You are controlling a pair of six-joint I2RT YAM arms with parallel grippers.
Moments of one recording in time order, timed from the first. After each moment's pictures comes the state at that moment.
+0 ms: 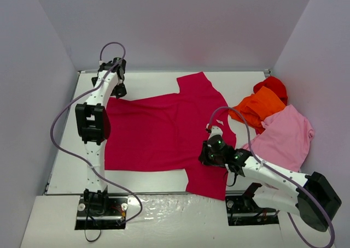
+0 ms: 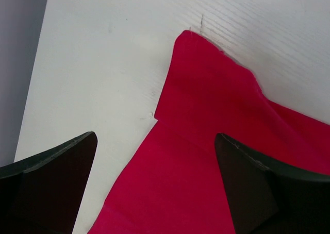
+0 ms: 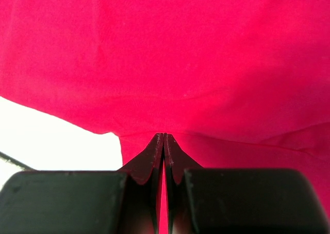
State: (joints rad) left arm -0.12 2.29 2.20 -1.17 -0.55 -0.46; right arm 0.77 1.05 0.44 -0.22 0.06 0.66
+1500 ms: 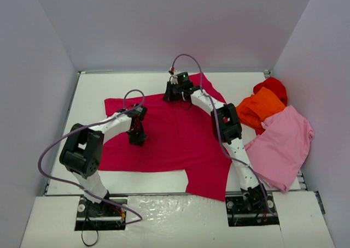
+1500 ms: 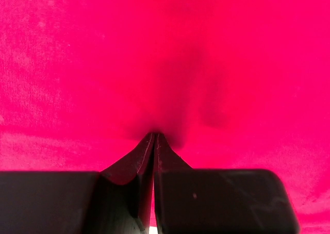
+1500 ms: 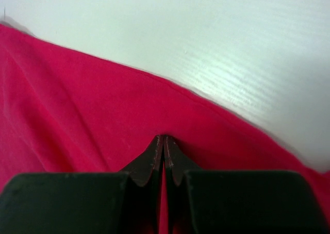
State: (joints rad) left arm -0.42 1.73 1.08 -0.70 -0.09 -0.72; right arm 0.46 2.61 2.14 -0.19 -0.38 0.36
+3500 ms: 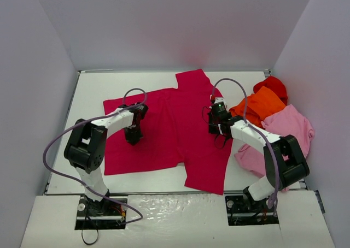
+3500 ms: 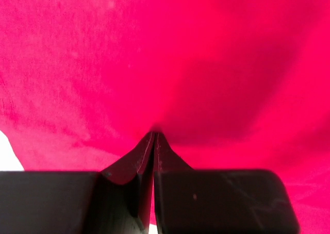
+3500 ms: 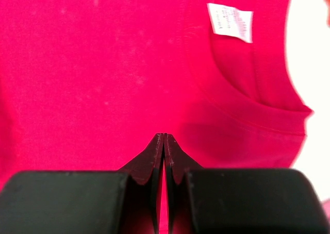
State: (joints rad) left arm -0.41 1.80 1.16 -0.84 -0.25 -0.67; right arm 0.41 1.52 0.84 -0.25 0.14 0.35
